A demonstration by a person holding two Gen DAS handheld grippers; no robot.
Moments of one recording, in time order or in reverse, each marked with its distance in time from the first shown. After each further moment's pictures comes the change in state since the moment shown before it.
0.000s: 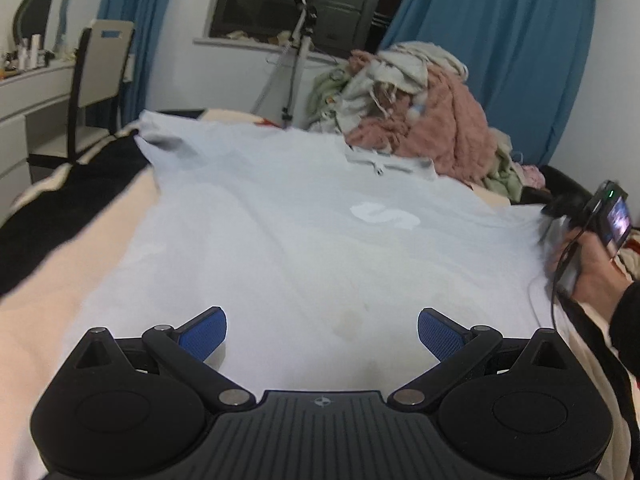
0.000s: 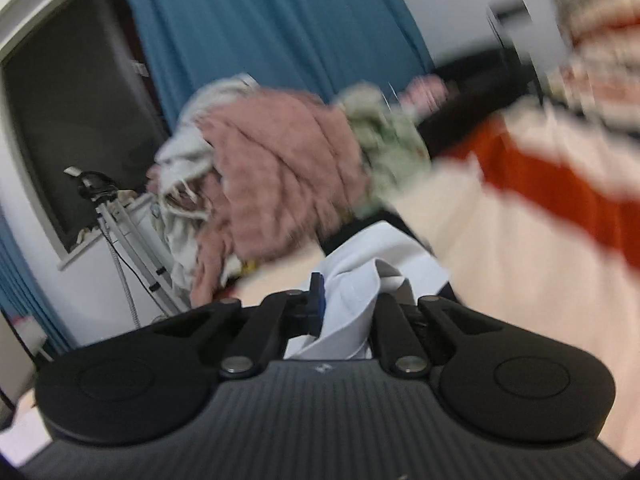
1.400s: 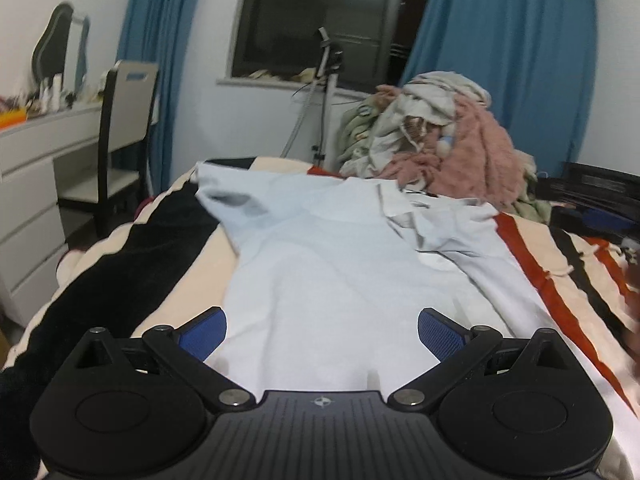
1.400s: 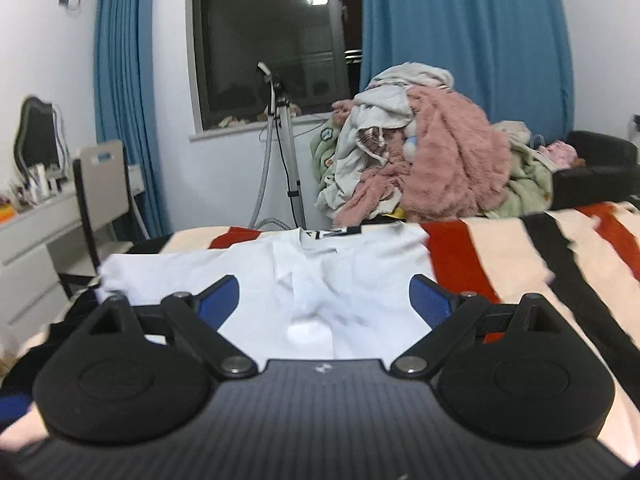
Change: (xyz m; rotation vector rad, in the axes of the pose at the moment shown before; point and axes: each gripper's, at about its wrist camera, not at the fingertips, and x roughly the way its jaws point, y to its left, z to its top) left arm -0.011 0.049 0.023 0.073 -0.071 0.057; right arm -0.272 0.211 -0.102 -0.394 0.116 0.261
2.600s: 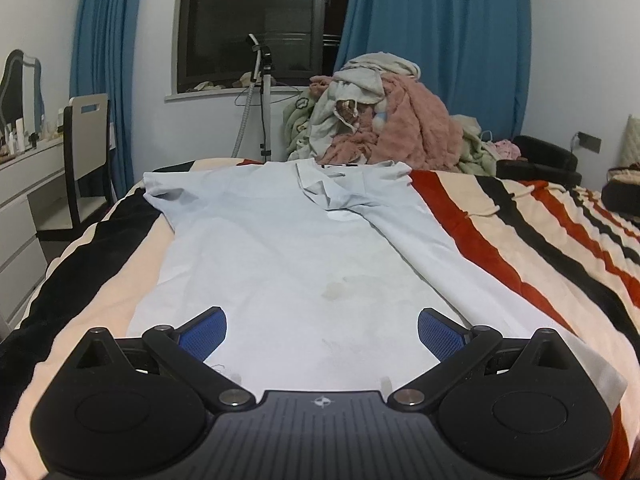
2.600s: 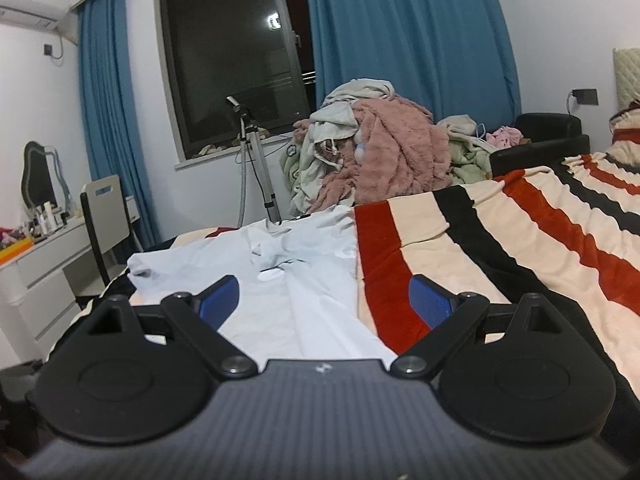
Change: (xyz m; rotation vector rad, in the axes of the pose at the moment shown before) left arm -0.093 -0.082 -0.059 0.164 0.014 -0.082; right arm -0.185 -0.068 -0.057 0.132 -0.051 -0.054
